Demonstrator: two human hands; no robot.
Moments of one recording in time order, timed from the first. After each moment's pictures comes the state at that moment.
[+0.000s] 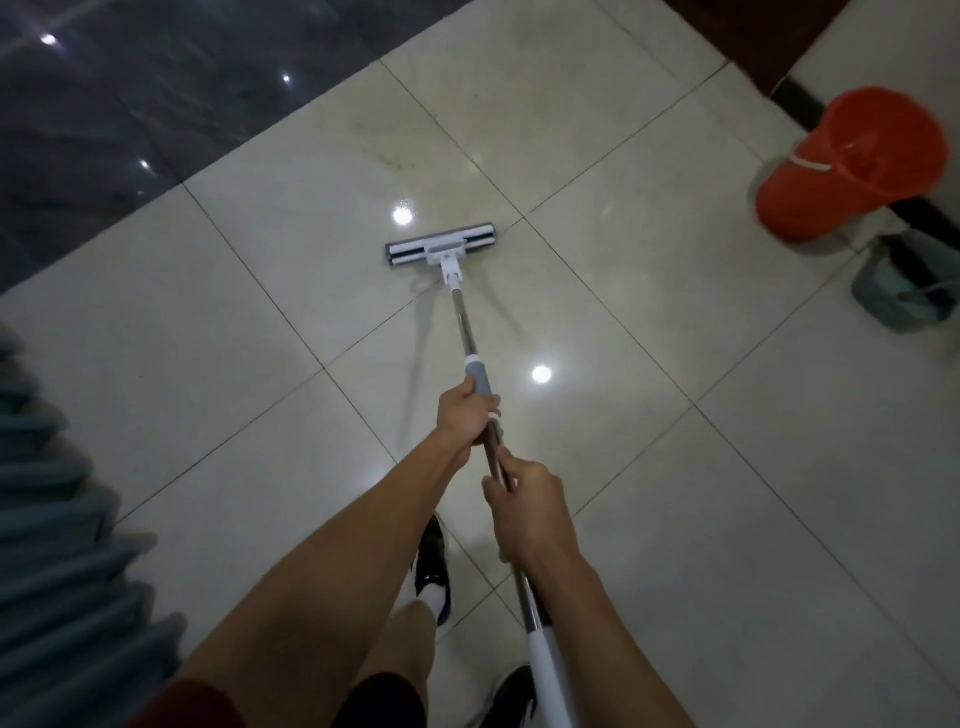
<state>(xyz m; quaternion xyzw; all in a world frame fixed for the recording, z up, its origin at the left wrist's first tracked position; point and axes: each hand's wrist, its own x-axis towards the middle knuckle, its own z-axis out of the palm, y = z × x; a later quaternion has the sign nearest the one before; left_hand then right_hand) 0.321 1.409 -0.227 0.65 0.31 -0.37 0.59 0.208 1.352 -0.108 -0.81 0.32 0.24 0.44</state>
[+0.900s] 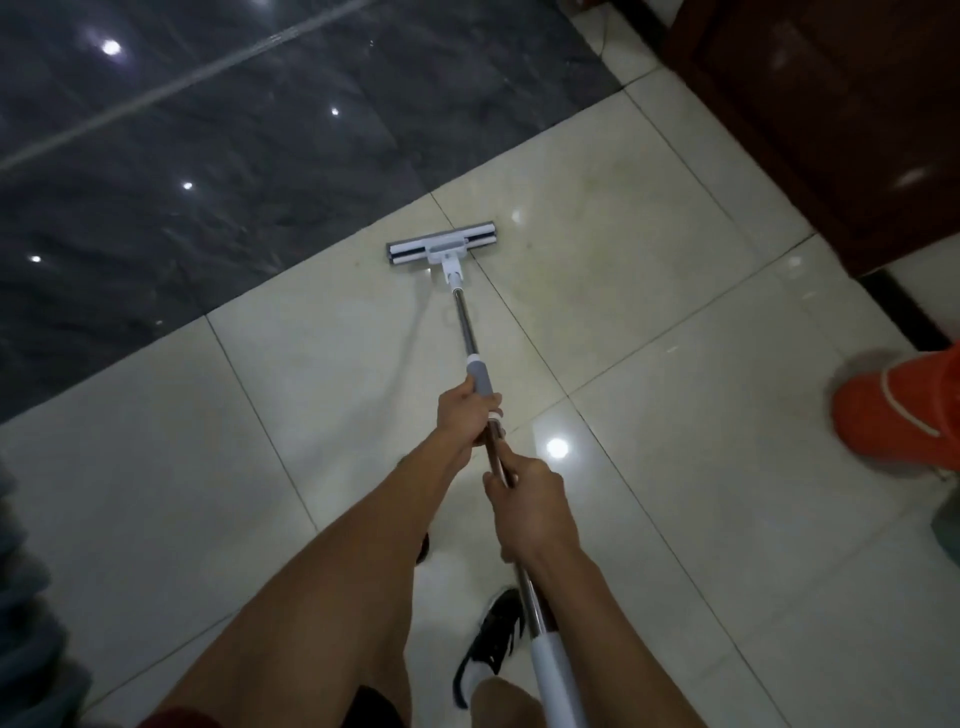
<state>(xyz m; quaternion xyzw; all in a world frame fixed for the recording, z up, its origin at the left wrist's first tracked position) 0.870 1.343 -0.224 0.62 0.36 -0.32 0.62 0.765 1.270 -0.131 -0.82 0.26 0.26 0.44</state>
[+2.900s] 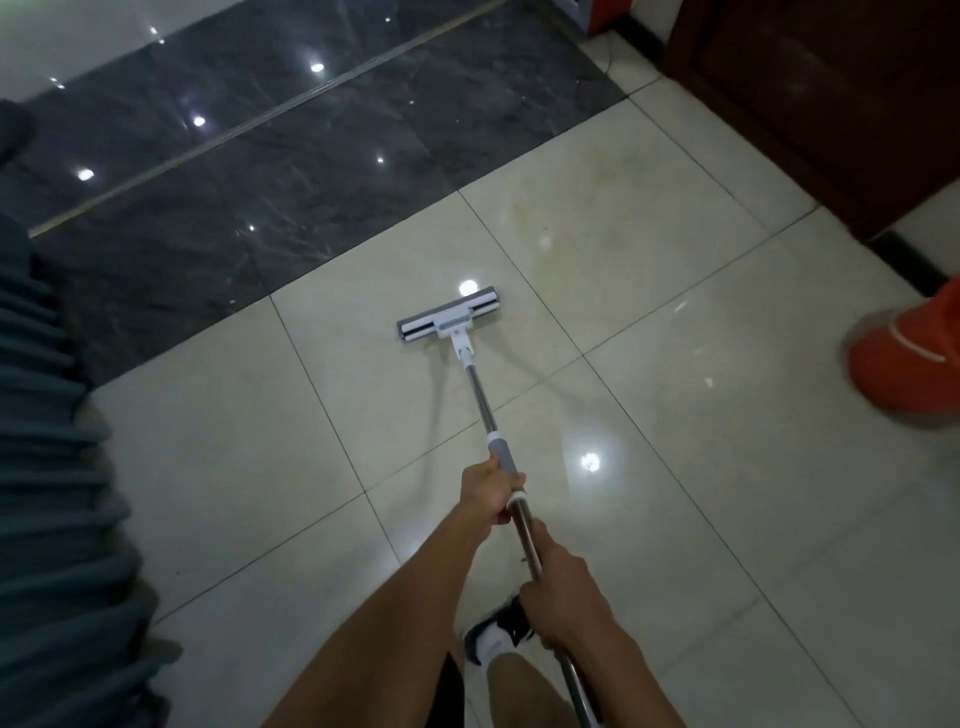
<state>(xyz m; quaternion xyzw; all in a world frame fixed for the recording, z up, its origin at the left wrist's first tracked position) 0.565 1.367 -0.231 0.64 0.38 -0.37 0.56 0.462 1.271 -0.109 -0.79 0.22 0.40 0.40</state>
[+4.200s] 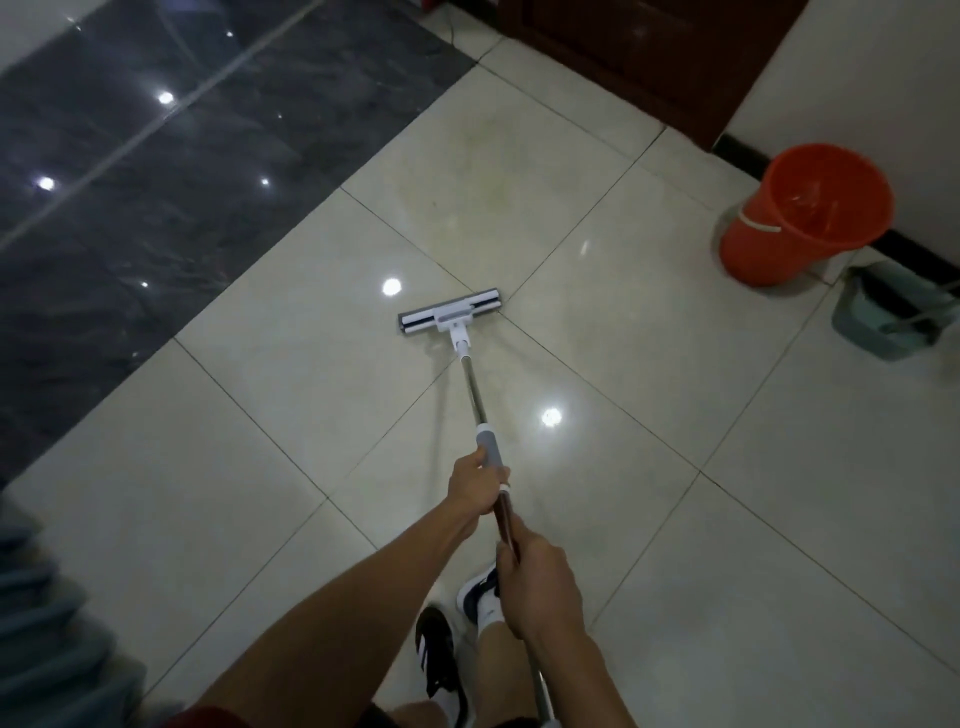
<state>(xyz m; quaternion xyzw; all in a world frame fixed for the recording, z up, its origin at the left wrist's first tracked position) 0.465 1.321 -0.214 0.74 0.21 -0.44 0.47 0.343 1.276 -0.091 -0.80 0.36 0.23 0.41</state>
